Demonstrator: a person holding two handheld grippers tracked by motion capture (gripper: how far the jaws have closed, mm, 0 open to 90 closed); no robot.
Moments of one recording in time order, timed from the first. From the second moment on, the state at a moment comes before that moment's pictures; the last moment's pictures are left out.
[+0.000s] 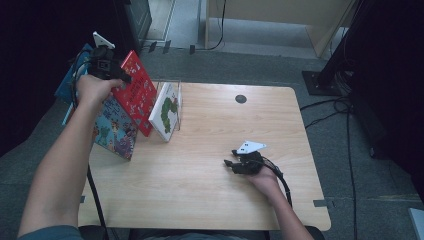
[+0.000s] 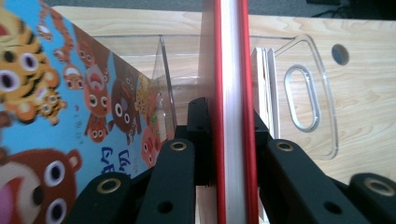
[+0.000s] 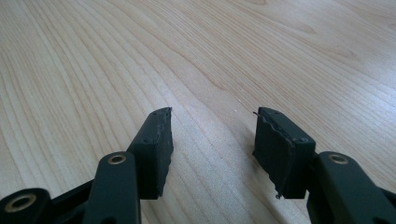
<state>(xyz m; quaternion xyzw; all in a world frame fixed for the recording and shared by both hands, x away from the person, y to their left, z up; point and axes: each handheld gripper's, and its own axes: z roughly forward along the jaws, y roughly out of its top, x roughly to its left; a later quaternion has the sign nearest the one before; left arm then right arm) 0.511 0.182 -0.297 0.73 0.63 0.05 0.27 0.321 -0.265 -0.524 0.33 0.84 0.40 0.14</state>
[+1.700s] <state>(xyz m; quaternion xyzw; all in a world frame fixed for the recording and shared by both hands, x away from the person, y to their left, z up) 0.424 0.193 -0.267 0.76 0.55 0.03 0.34 0.320 -0.266 -0.524 0.31 0.85 0.40 0.13</state>
